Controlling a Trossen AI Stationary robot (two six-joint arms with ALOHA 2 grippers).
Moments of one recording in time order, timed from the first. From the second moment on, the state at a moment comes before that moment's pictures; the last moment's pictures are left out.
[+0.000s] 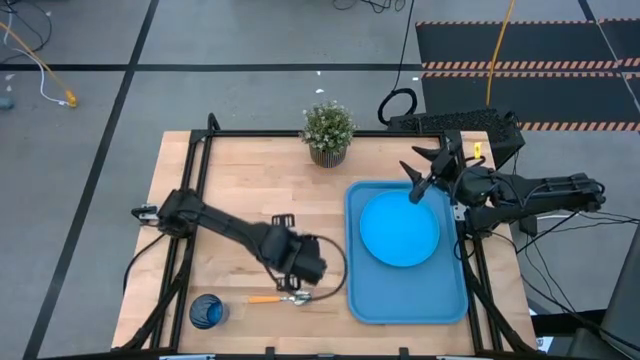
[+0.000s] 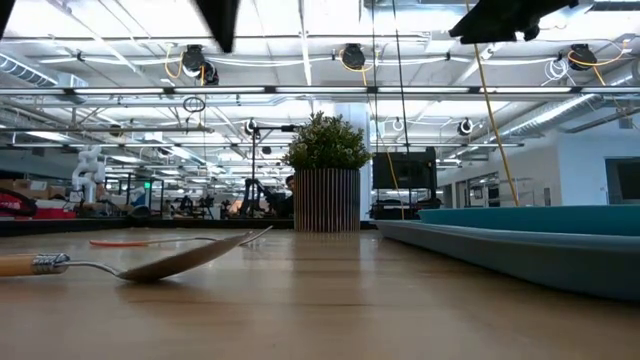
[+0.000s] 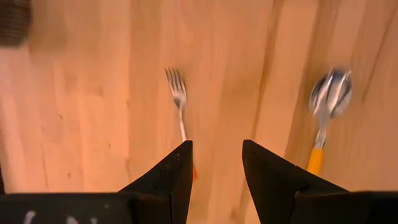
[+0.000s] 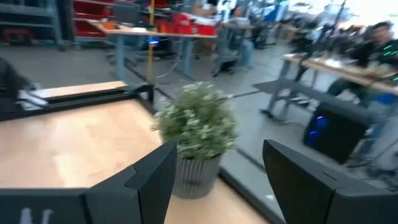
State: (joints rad) left arm -0.40 2.01 2.01 -1.56 -0.24 -0.48; right arm 0.09 0.66 0.66 -0.22 0.80 0.00
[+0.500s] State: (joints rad) left arm -0.51 2.01 1.68 -1.28 -0.18 -0.61; right arm 0.18 0.72 0.67 -0.33 0.75 0.24
